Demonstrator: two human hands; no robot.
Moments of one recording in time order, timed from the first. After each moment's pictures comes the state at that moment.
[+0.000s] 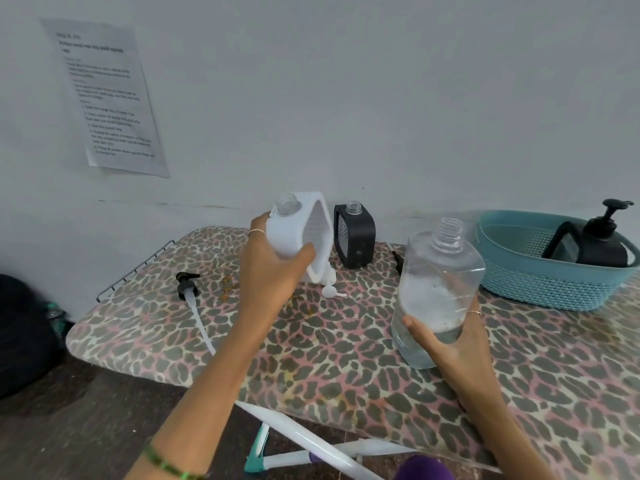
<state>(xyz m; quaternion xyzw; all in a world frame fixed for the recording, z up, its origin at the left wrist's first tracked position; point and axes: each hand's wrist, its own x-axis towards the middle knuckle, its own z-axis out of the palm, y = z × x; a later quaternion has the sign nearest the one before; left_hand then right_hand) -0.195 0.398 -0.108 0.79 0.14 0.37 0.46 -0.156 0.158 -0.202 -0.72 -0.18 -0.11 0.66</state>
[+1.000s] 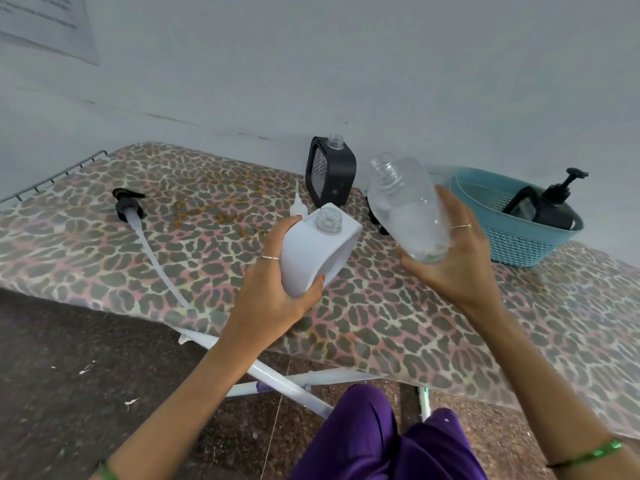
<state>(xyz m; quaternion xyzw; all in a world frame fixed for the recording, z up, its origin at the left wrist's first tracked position) -0.243 0.365 -0.209 0.84 -0.04 0.33 0.43 -0.129 0.133 -0.161 -0.87 -0.28 -0.25 0.32</state>
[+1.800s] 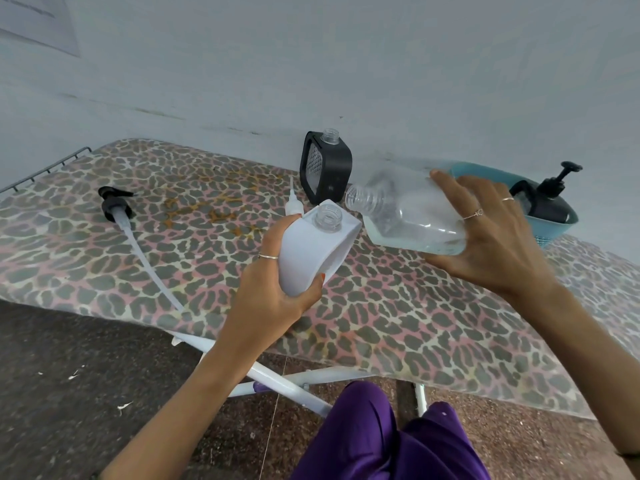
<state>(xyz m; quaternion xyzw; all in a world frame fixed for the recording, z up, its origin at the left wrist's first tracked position) -0.243 0.366 -0.211 0.83 -0.05 0.33 0.46 -0.126 0.108 -0.121 -0.88 -0.36 -0.29 0.05</state>
